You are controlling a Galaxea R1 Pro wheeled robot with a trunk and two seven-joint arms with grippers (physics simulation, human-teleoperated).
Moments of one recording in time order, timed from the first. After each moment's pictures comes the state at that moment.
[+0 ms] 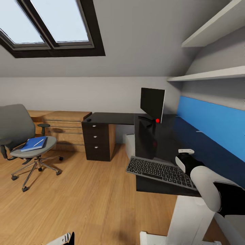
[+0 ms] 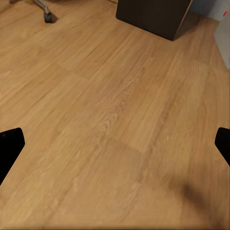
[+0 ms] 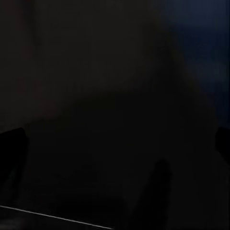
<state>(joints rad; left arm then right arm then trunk) 0.16 0.20 -0.37 -1.24 0.58 -0.22 0.46 -1.12 -0.13 -0.13 -0.15 0.14 0.41 -0.26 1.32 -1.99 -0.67</state>
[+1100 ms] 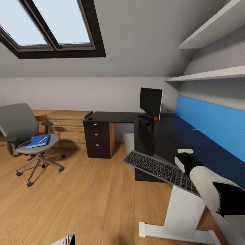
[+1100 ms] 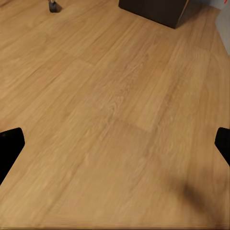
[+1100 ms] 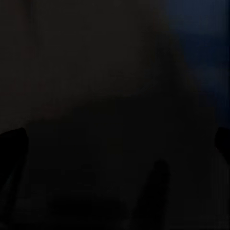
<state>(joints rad) 0.16 0.20 -0.38 -1.22 0.58 -0.22 0.46 -1.12 -0.12 -0.13 -0.15 0.16 0.41 -0.26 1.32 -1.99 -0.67</state>
